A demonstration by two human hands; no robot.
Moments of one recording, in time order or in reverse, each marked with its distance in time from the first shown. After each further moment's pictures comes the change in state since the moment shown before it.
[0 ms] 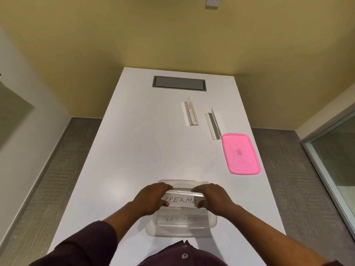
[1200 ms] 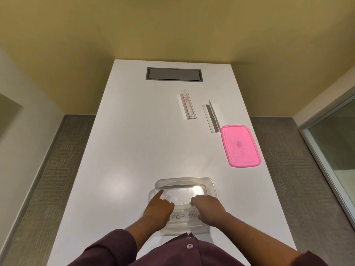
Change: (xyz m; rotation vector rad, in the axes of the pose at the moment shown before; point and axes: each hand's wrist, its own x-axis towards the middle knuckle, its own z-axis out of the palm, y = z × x) left_hand 0.004 0.002 0.066 0.574 -0.150 0.071; right_hand 0.002 -0.009 0.069 -0.172 -0.195 0.034
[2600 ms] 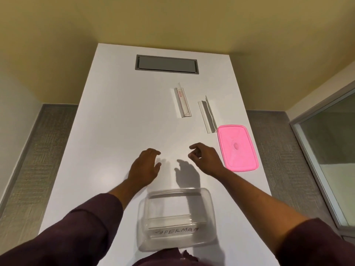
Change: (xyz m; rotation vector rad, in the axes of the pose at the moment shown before) left_hand 0.085 -0.102 -0.080 -0.605 0.529 -0.213; right_hand 0.093 0.053 -0.143 0.719 0.442 0.184
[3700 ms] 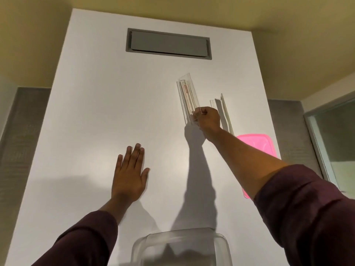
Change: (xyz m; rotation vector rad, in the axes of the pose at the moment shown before) left_hand 0.088 -0.123 0.088 0.276 -0.057 -0.129; right_hand 0.276 0.025 0.030 0.425 0.272 0.401
